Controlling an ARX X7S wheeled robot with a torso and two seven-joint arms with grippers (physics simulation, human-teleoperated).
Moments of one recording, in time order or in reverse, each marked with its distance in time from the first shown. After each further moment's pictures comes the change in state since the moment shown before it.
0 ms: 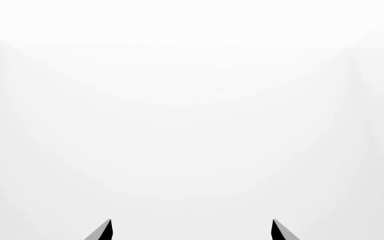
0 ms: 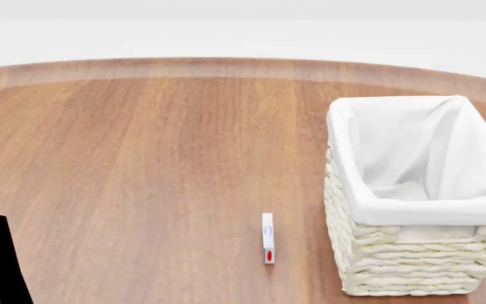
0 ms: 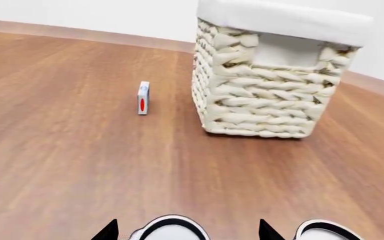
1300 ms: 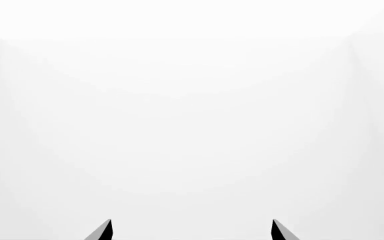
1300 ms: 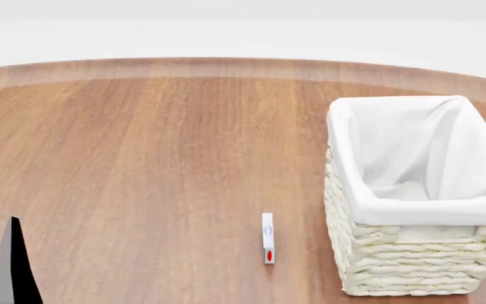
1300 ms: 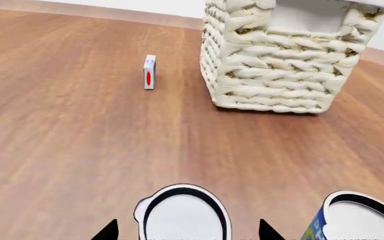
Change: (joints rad) left arm -0.015 -0.018 0.027 -0.033 0.015 -0.005 -0.022; right arm 0.062 0.007 -0.048 0.120 0.058 -0.012 -0.009
